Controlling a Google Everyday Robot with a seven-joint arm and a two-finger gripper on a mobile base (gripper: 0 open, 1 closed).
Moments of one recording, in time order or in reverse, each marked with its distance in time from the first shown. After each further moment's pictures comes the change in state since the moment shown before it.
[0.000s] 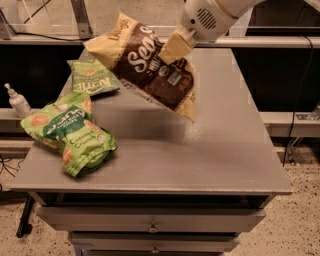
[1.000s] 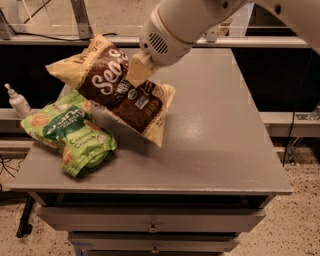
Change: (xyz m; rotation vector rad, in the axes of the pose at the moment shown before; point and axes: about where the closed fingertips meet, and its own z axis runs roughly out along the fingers) arm -0.018 0.060 0.051 -0.026 0.054 0.117
